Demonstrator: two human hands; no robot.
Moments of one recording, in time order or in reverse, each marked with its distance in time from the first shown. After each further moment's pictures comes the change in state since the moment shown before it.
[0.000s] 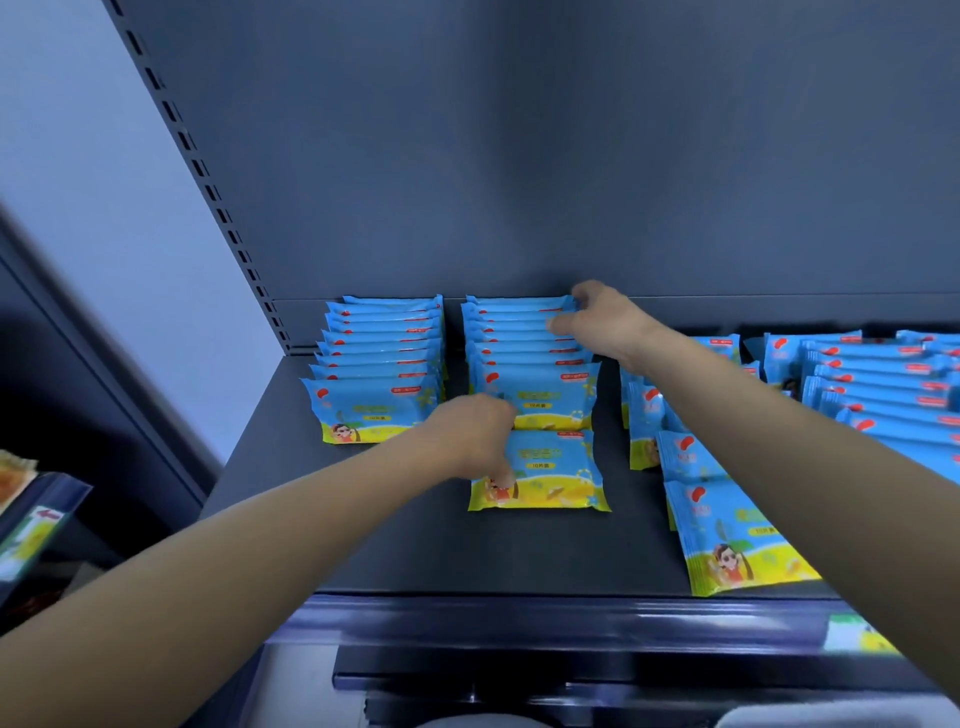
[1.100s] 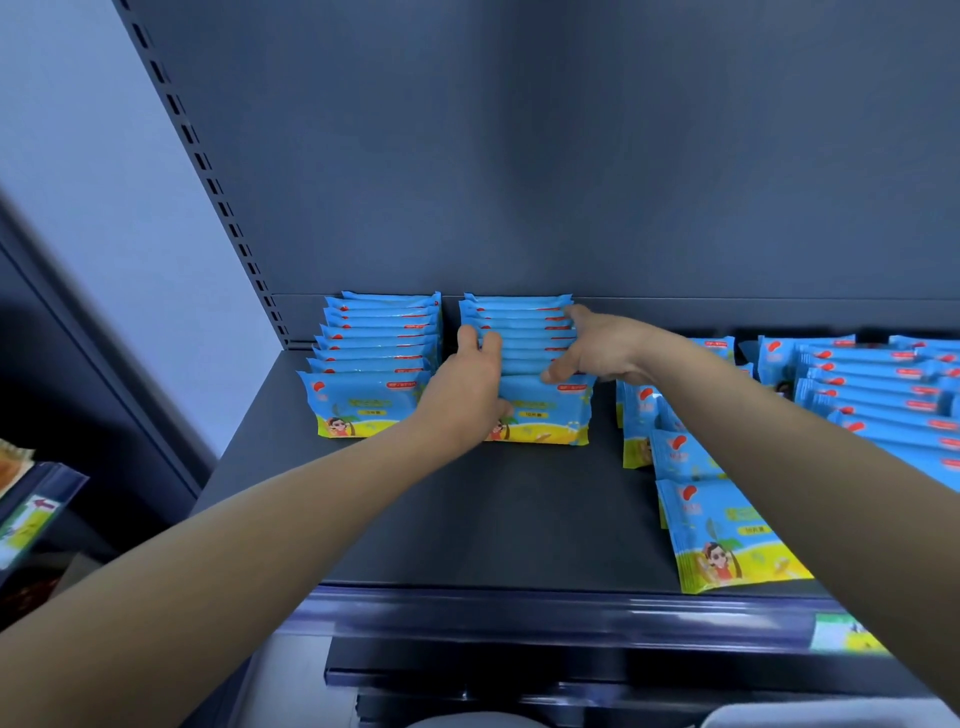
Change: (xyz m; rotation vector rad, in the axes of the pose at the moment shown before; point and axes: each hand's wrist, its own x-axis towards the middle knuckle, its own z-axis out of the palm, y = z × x) left_hand 0.014 -0.004 0.000 -0.224 0.490 -0.131; right_hand -0.017 0.000 -0.003 -0.086 -0.300 0.125
